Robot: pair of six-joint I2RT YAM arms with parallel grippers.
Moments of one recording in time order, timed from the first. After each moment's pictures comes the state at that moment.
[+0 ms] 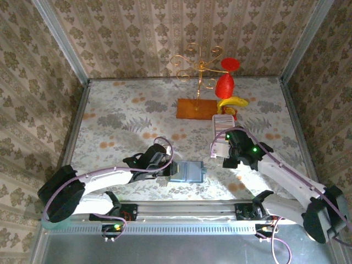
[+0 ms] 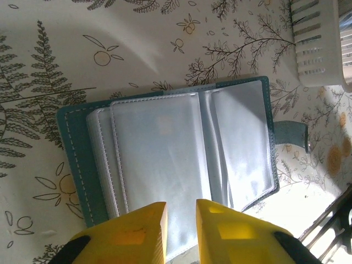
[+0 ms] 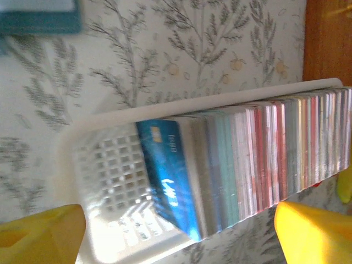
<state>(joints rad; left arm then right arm) -0.95 1.24 0.49 -0.09 0.19 -0.81 0.46 1.09 0.69 -0.59 0.10 -1.03</state>
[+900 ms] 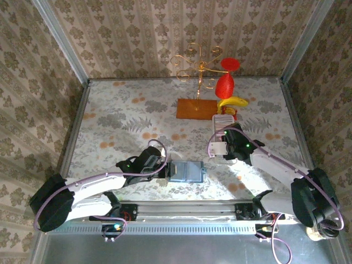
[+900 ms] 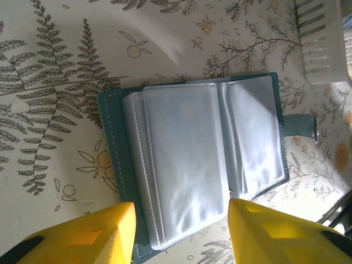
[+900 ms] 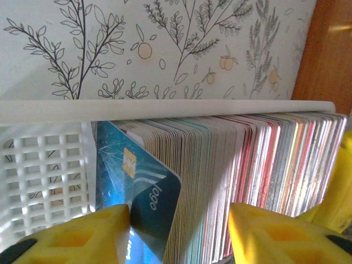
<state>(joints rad) -0.94 1.12 0.44 -0.15 0.15 -0.80 0.42 1.23 0.64 -0.37 0.14 -1.26</state>
